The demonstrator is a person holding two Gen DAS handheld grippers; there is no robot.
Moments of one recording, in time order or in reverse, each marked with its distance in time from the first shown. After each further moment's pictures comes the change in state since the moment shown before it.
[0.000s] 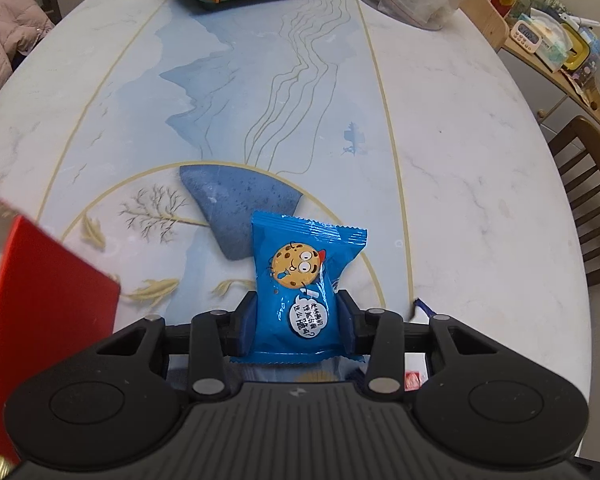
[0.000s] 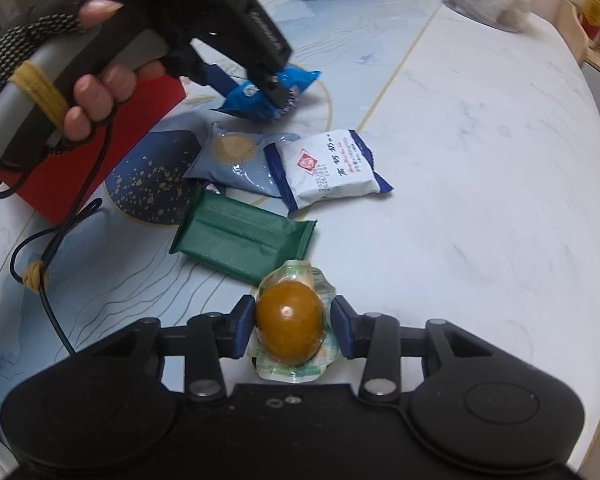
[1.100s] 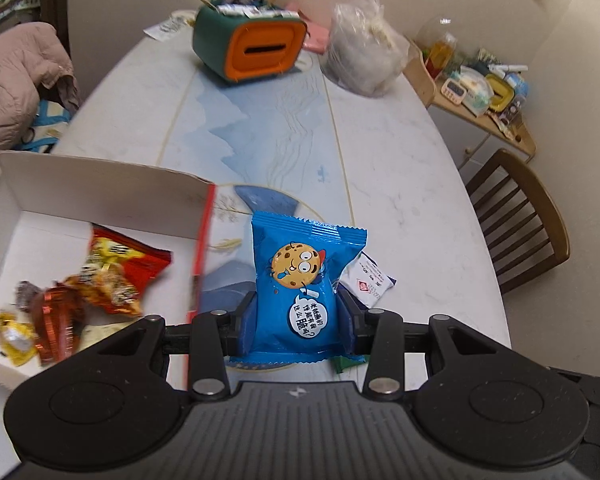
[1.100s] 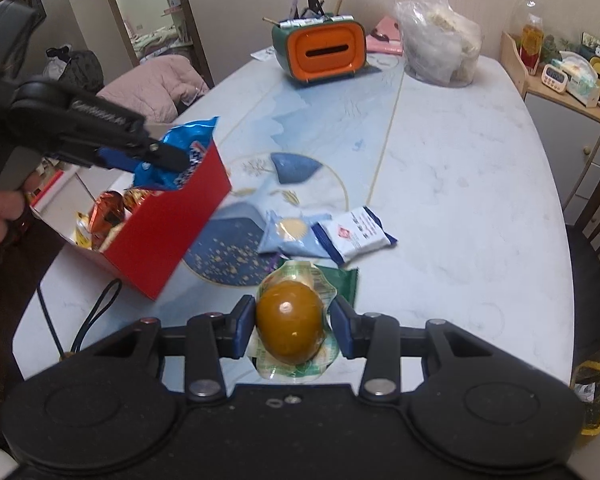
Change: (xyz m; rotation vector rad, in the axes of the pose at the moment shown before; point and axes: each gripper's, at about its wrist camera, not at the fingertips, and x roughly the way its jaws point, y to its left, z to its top) left arm -0.185 0.065 -0.074 0.019 -0.164 -0.132; right arm -0.115 0.070 -0.004 0.138 -0.204 -0.034
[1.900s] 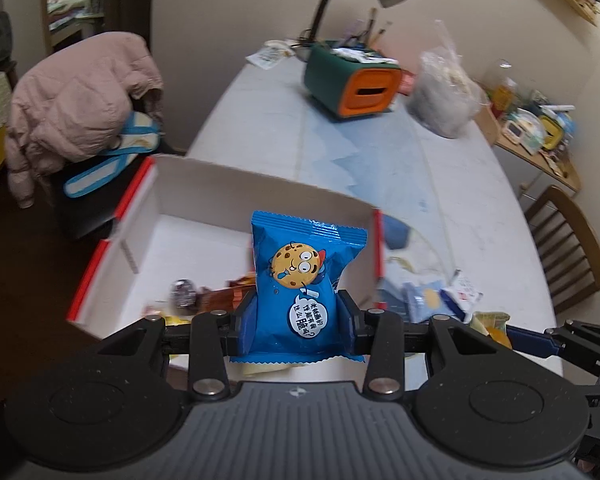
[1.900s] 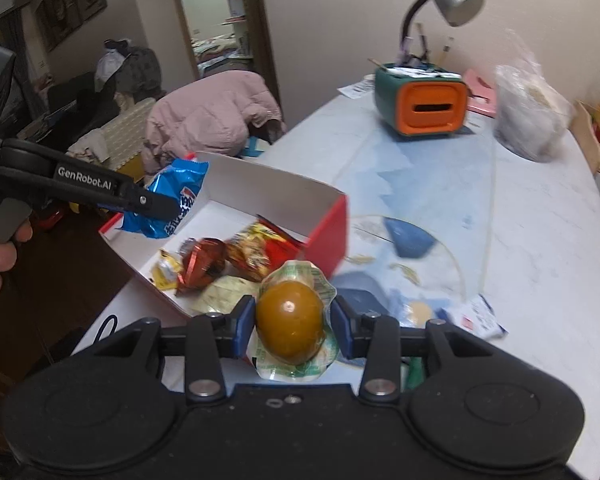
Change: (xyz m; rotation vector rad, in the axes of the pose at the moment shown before) left arm -0.083 0.128 -0.014 -0.066 -0.074 0.142; right arm 0.024 0.130 0.061 -0.143 -0.059 0.093
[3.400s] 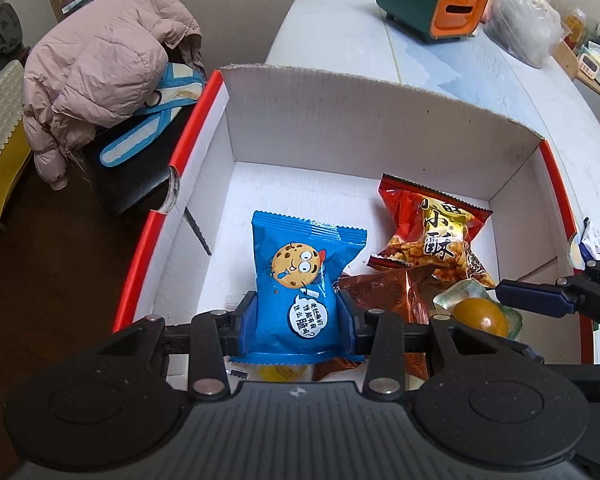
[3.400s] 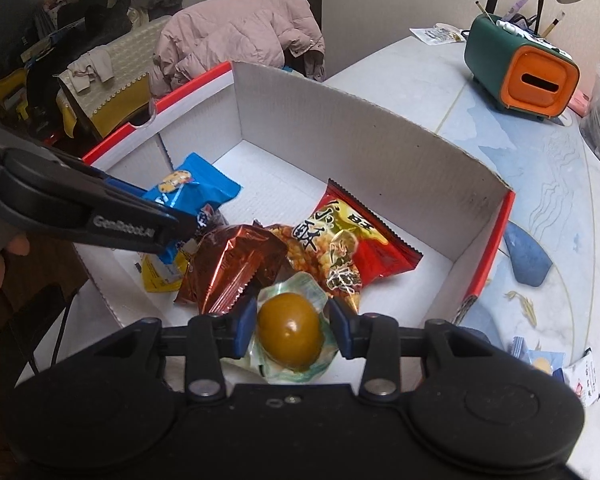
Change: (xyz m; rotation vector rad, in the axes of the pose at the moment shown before) left arm 0.112 0.078 -0.002 0.082 0.165 0.155; right arm 0.162 0.078 0.024 -0.136 0.196 -0.019
